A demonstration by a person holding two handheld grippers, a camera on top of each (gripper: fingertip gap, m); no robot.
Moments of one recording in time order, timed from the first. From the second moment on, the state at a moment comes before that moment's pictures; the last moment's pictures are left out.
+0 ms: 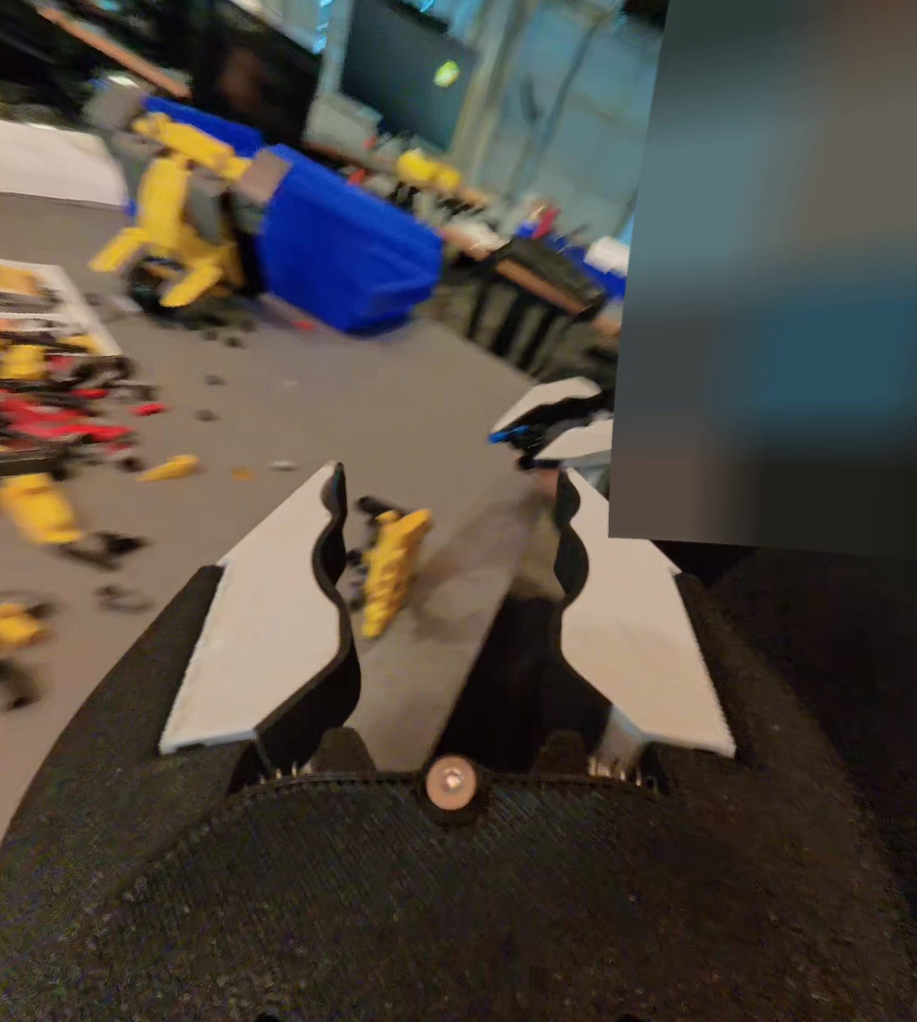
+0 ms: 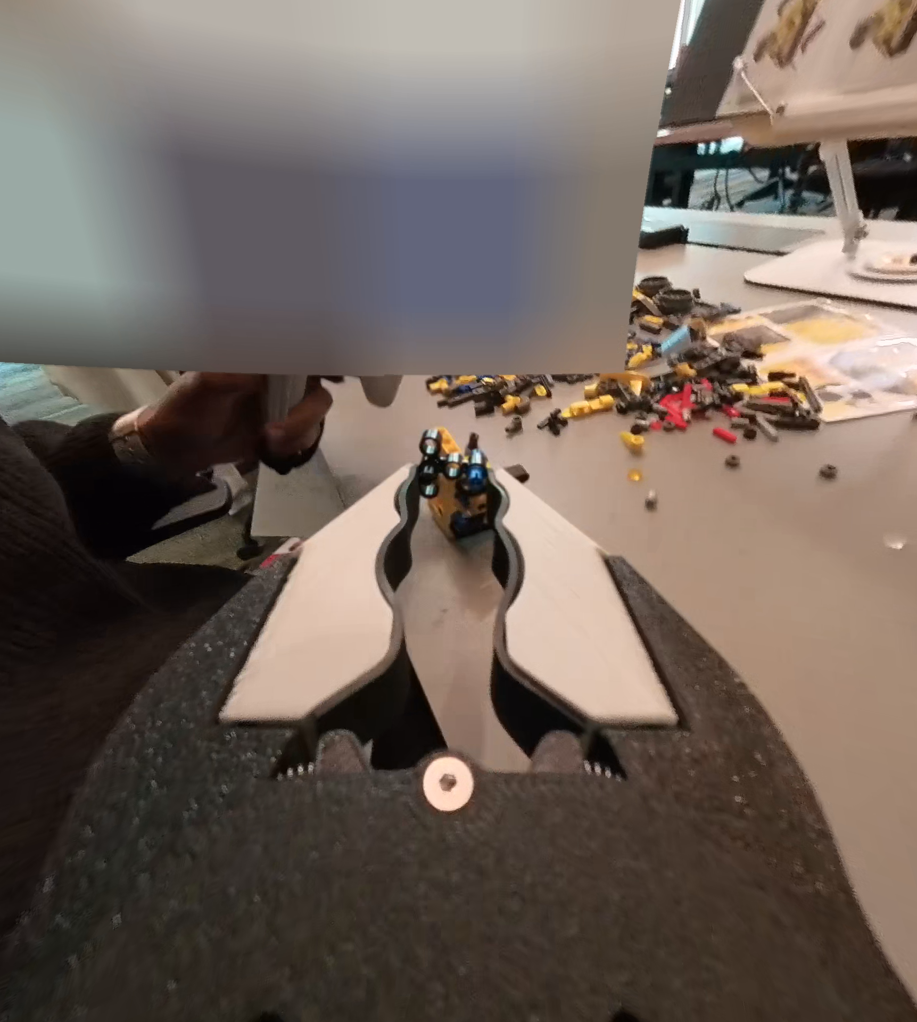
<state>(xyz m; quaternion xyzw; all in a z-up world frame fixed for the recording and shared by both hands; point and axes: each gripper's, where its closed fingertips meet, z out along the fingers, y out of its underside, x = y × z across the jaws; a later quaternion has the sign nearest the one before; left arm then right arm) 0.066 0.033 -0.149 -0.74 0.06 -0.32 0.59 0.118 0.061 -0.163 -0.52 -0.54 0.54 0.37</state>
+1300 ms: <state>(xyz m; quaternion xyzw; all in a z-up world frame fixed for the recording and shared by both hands) 0.116 0.037 -0.173 -0.73 0.17 -0.43 0.50 0.108 0.042 -0.166 -0.52 -0.57 0.60 0.22</state>
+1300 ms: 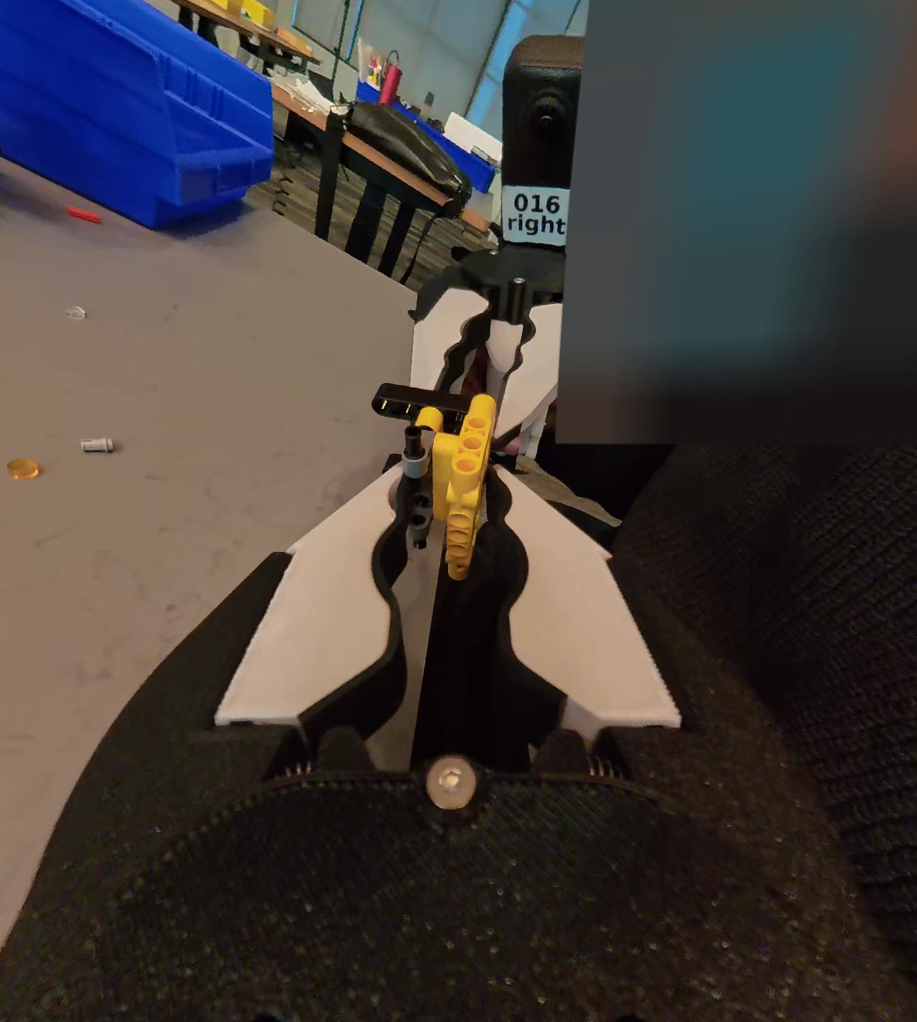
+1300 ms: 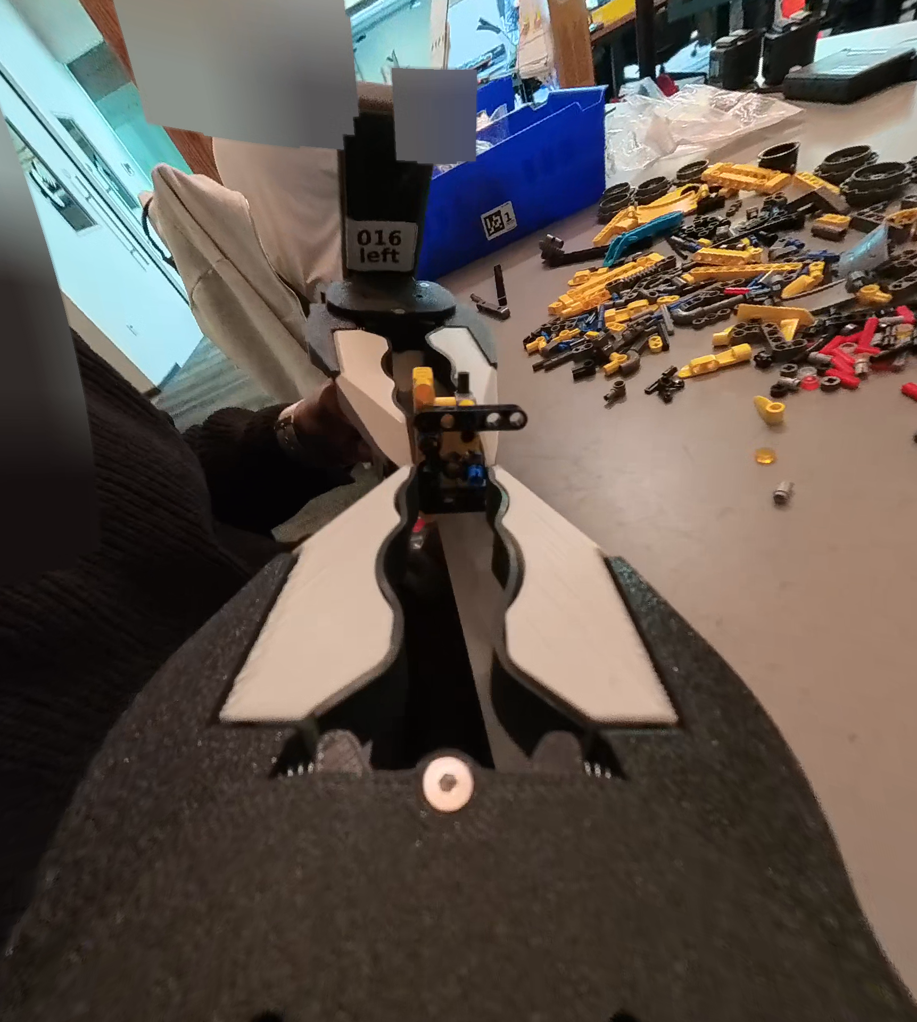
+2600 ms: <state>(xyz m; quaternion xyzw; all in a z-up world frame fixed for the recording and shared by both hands) 0.099 0.057 -0.172 -0.72 0.03 -0.51 0.47 0.091 0.056 -0.173 -0.57 -0.42 0.71 -0.03</state>
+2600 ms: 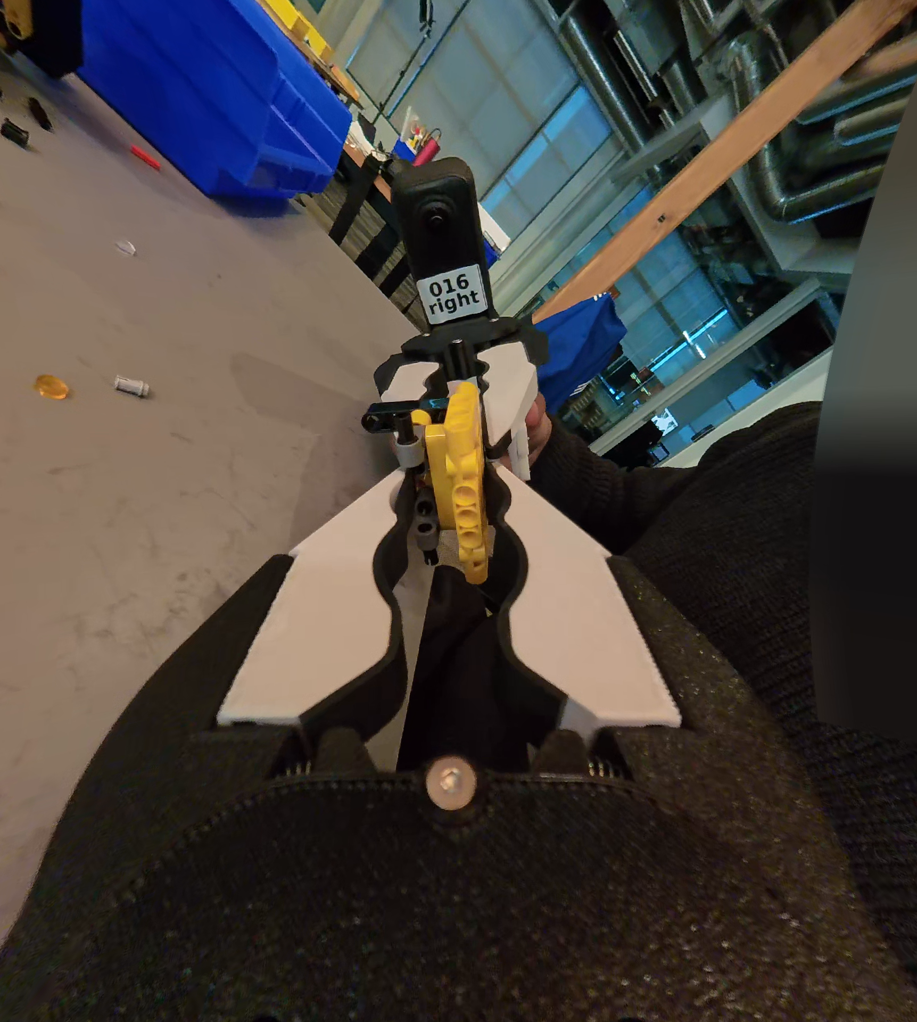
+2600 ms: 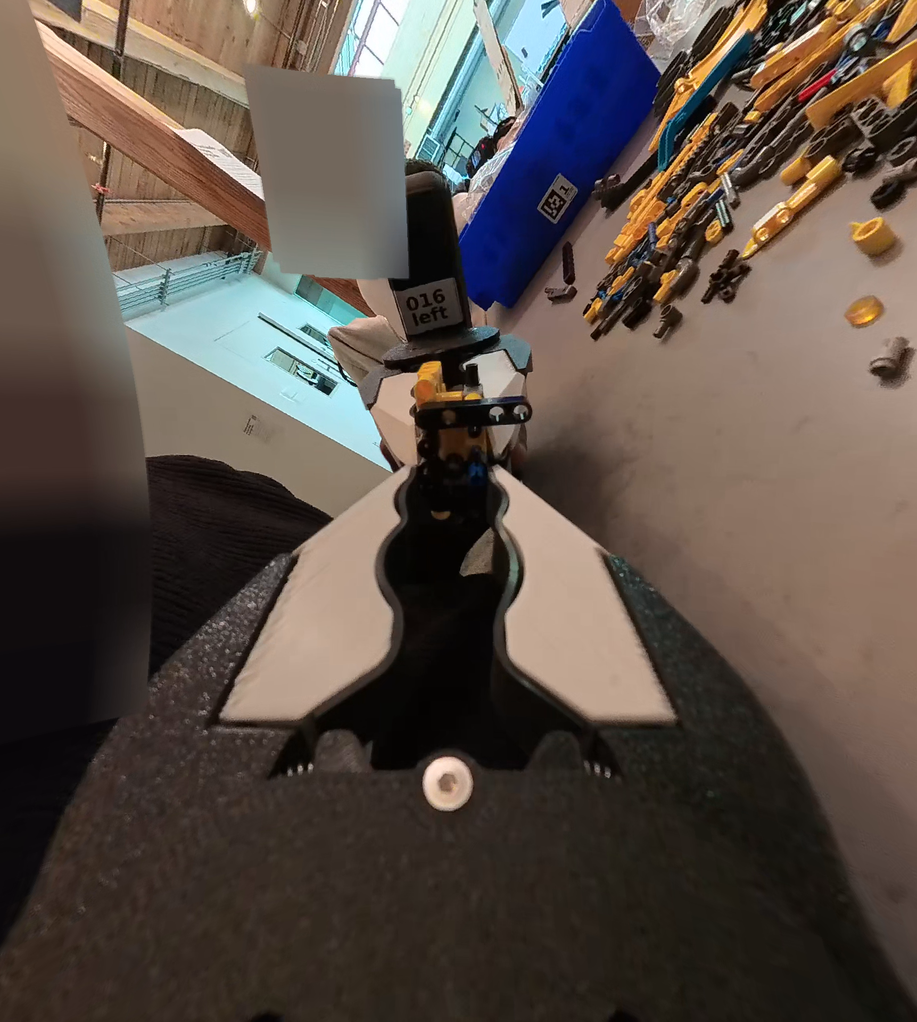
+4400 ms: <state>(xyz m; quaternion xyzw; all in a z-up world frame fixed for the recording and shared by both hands) 0.106 0.062 -0.193 -0.78 0.05 -0.41 0.47 0.099 0.059 -0.194 -0.56 -0.55 0.62 0.05</state>
